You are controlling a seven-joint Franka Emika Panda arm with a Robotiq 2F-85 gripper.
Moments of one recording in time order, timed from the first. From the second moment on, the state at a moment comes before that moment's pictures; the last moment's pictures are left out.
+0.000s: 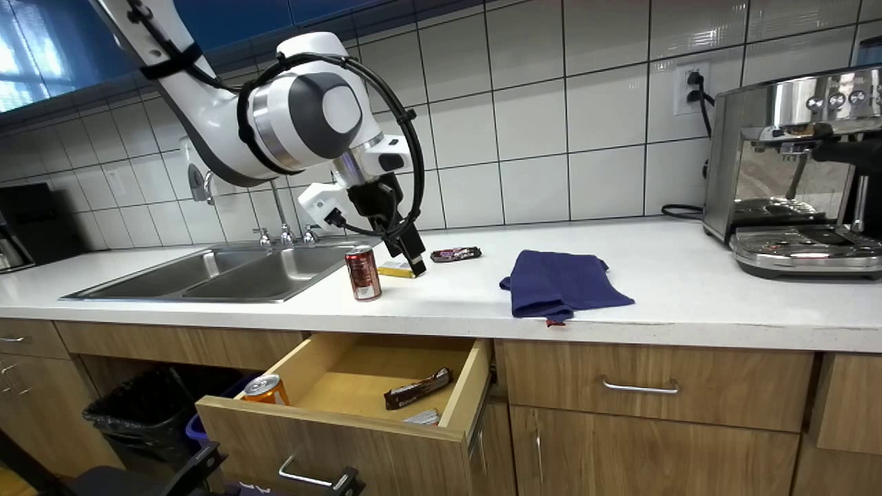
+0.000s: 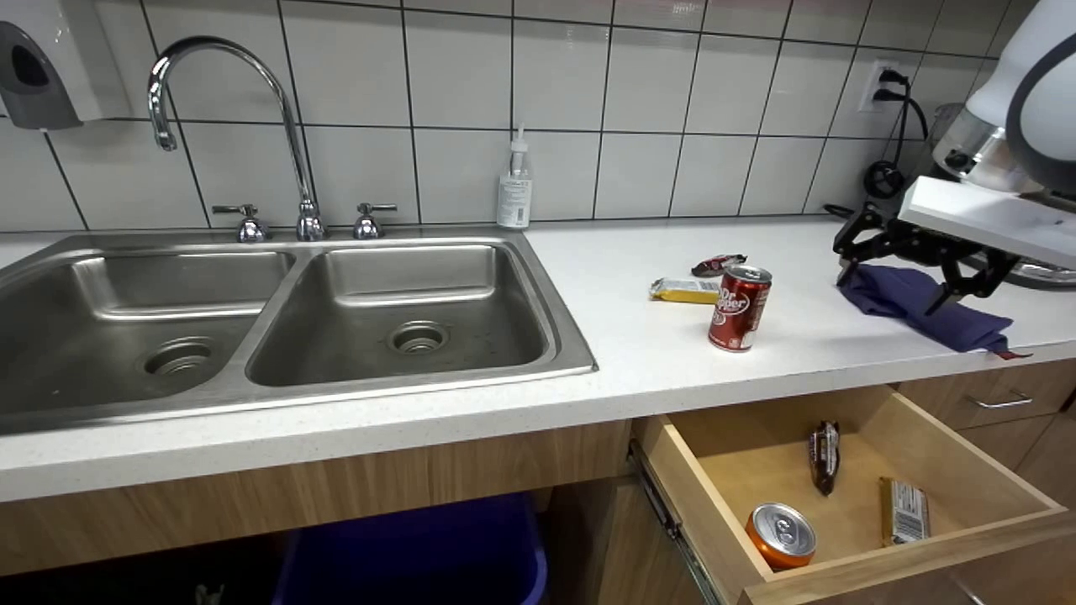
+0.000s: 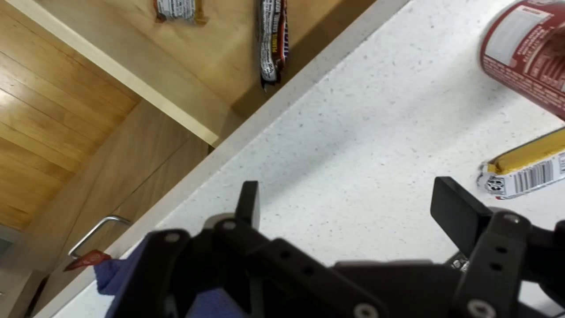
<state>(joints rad) 0.19 0.04 -0.35 -2.58 -0.18 2.94 0.70</state>
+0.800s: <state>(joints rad) 0.09 0.29 -0.19 -2.23 -0.06 2.81 0.55</state>
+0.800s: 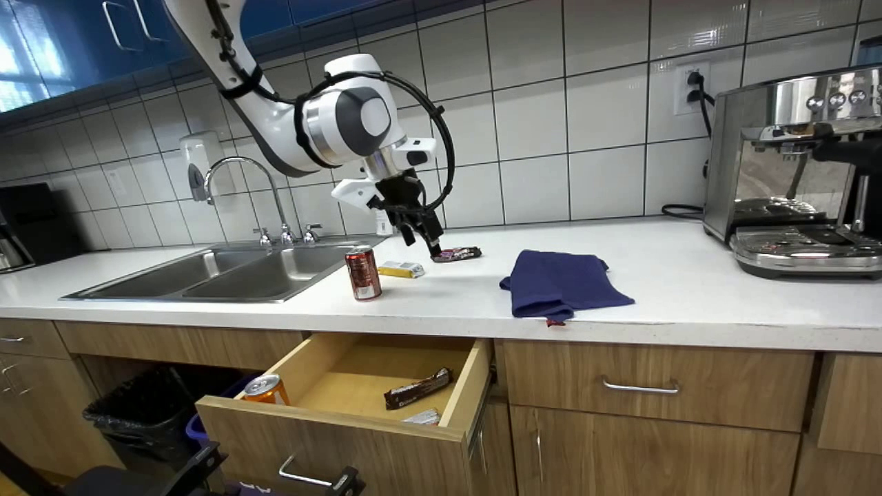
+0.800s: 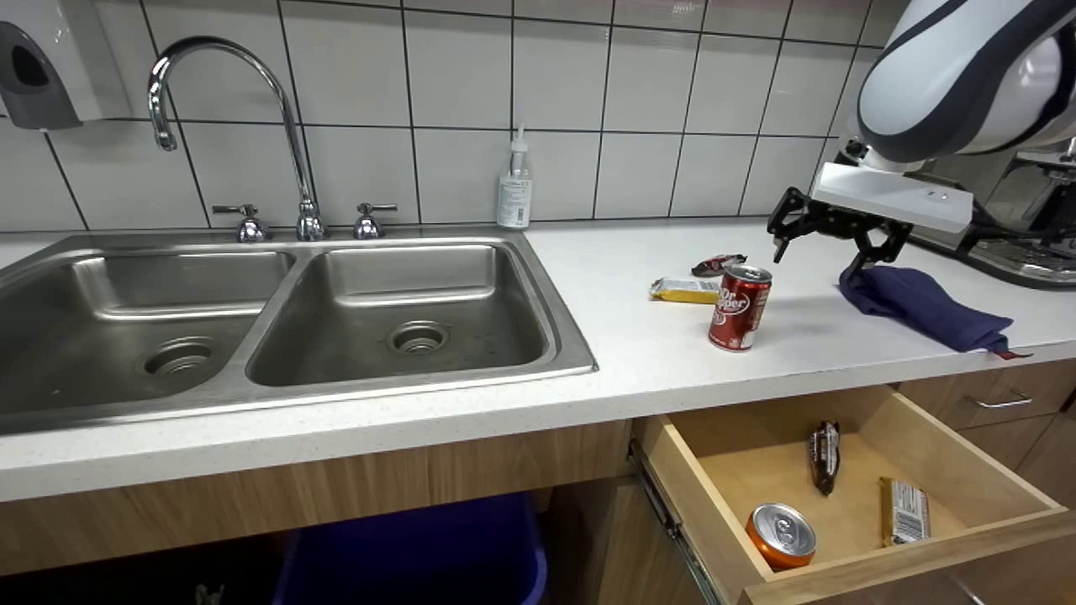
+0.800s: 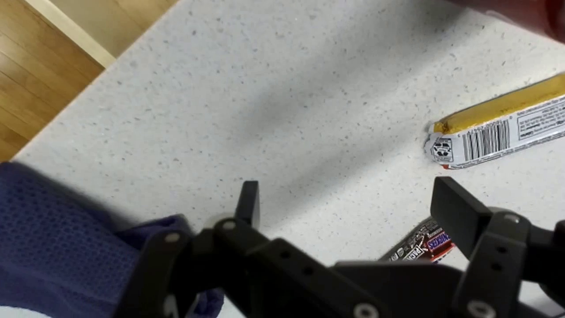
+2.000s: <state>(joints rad) 0.09 0.62 -0.20 -1.69 -0.02 2.52 0.57</state>
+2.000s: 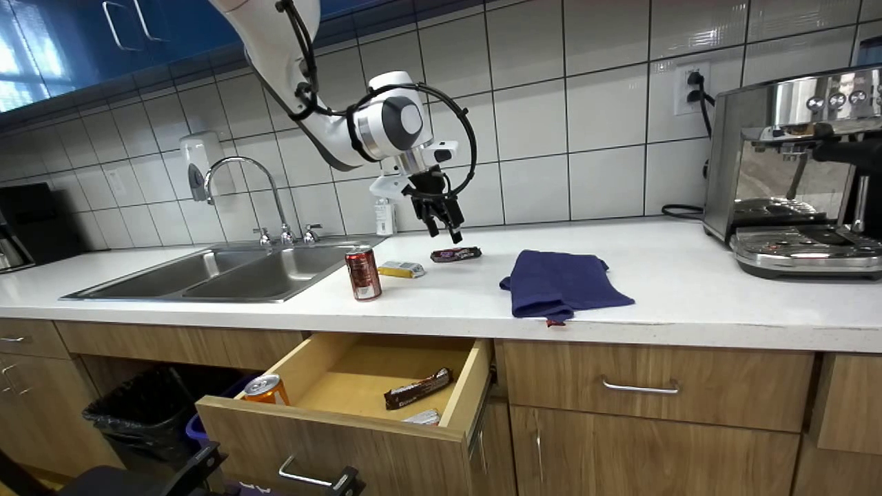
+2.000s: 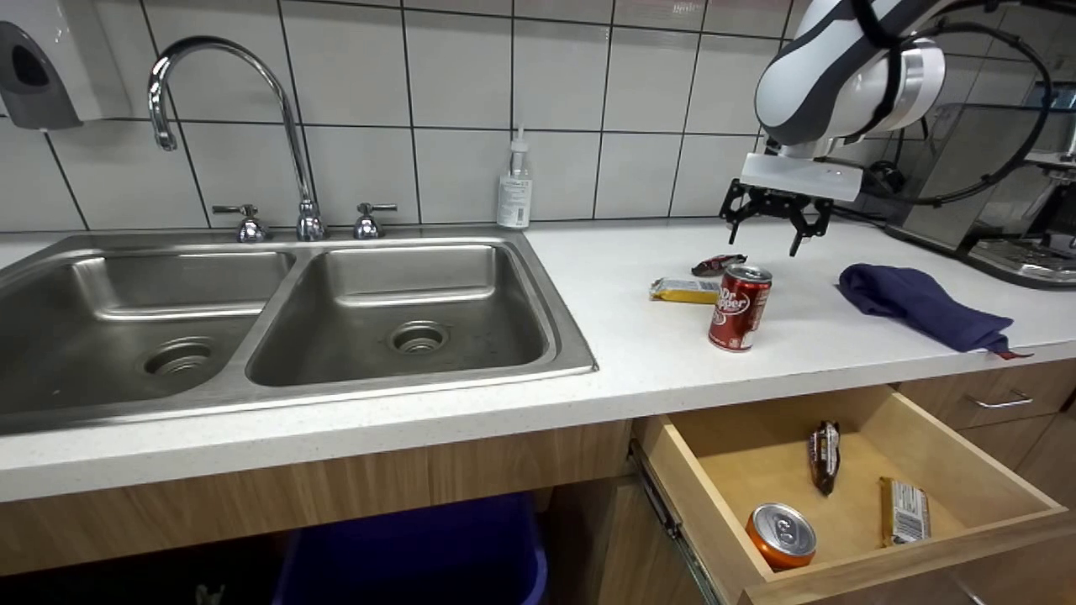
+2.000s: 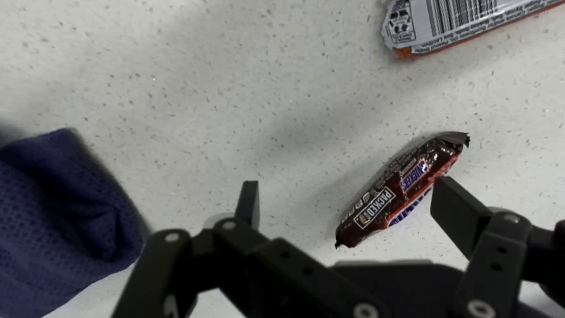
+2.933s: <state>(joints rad) 0.09 0.86 -0.21 -1.32 -0.02 2.32 0.63</state>
